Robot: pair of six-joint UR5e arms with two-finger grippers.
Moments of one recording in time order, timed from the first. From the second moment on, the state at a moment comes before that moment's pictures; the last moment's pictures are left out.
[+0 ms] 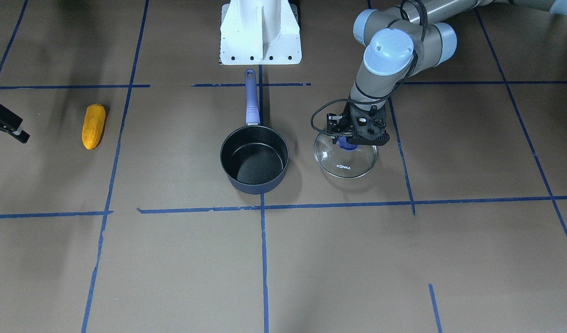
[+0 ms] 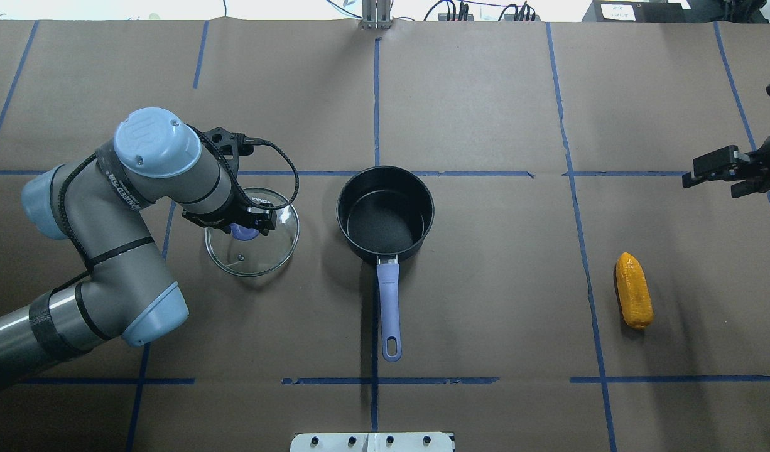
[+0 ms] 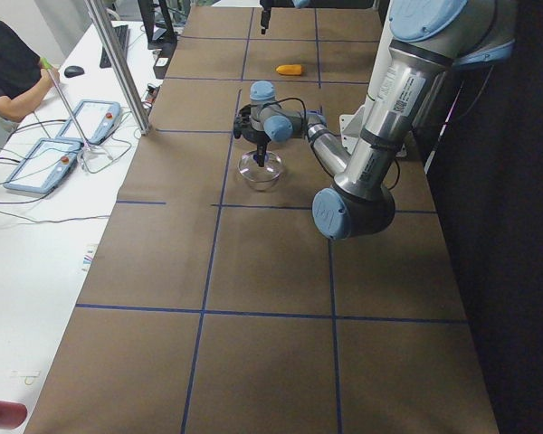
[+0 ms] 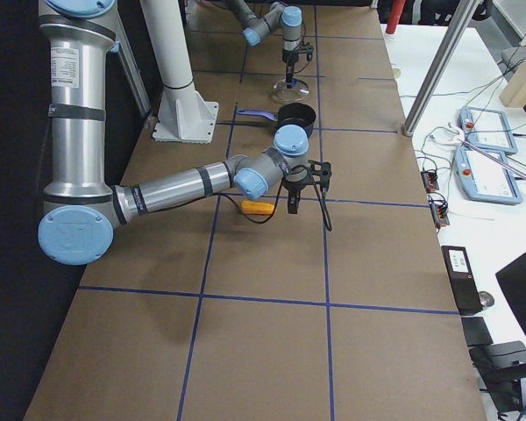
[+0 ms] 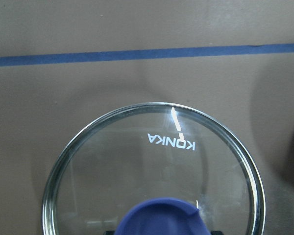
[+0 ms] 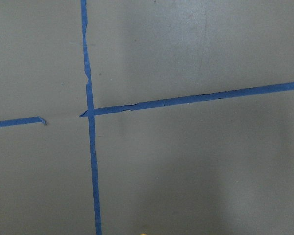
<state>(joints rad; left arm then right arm) -0.64 -2.04 -1.72 -1.72 -1.98 -1.06 1.13 -1.63 1.90 -1.17 2.31 0.88</state>
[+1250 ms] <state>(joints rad) -0.64 -2.00 -1.70 -1.83 -1.99 -1.06 1.05 -1.69 1.95 -1.17 2.28 0.92</state>
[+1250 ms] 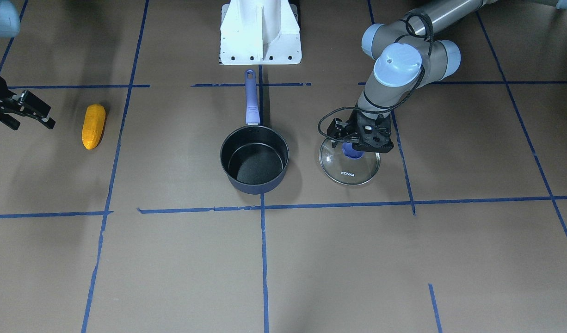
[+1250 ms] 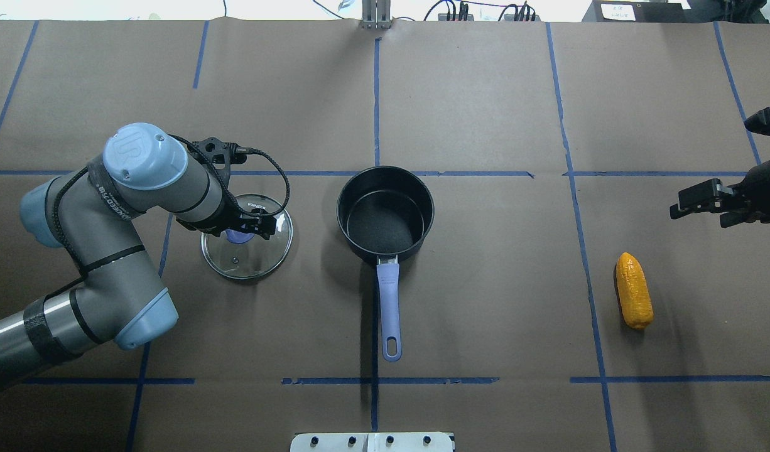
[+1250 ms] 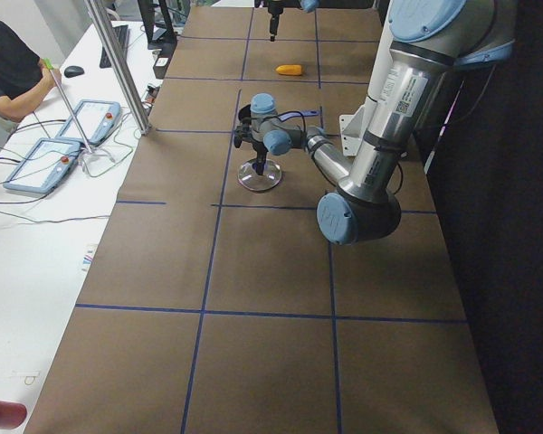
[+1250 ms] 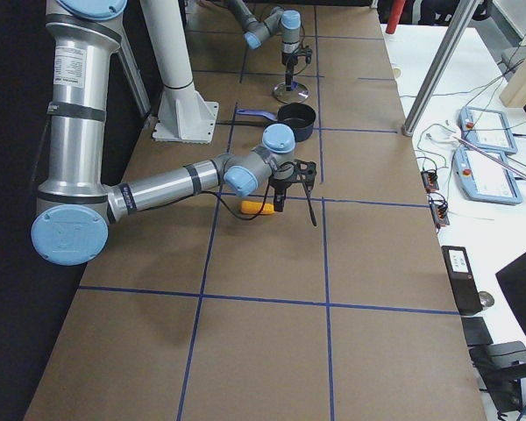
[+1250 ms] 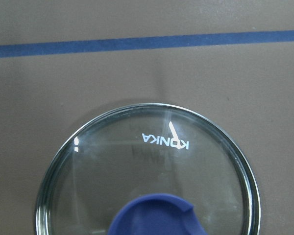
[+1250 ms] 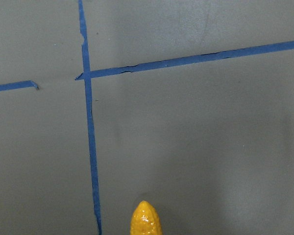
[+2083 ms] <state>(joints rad) -0.75 -2.00 -1.94 -1.50 -2.11 -1.04 0.82 -1.70 1.97 -1.13 2.07 1.10</state>
